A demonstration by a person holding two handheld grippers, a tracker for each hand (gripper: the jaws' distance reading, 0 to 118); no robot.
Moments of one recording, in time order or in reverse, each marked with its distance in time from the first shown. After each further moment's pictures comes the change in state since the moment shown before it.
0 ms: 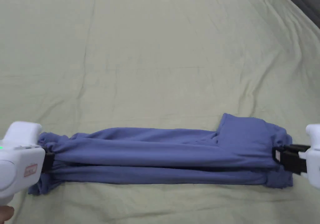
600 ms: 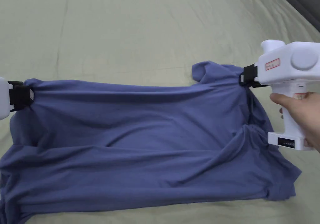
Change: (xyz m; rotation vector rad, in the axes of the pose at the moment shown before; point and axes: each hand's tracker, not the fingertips) left arm -0.033 0.140 0.000 0.271 -0.136 0.142; right arm 0.020 0.205 -0.110 0.082 -0.026 -0.102
